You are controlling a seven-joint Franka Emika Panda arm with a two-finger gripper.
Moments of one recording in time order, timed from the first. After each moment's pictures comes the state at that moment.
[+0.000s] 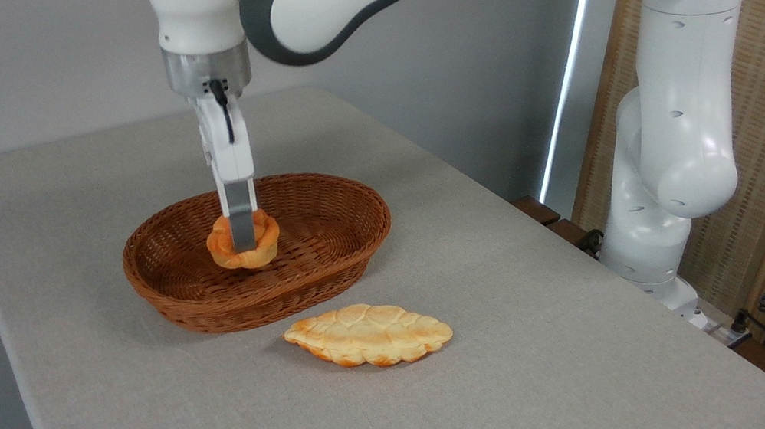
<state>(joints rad) -0.62 0.12 0.28 -1.82 -0.08 1.89 0.70</state>
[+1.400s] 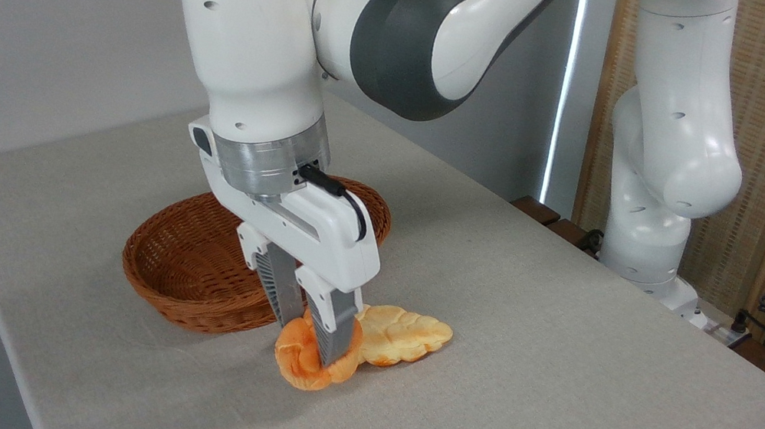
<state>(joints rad) -0.56 0.16 0.64 -1.77 -0.09 1.79 0.74</state>
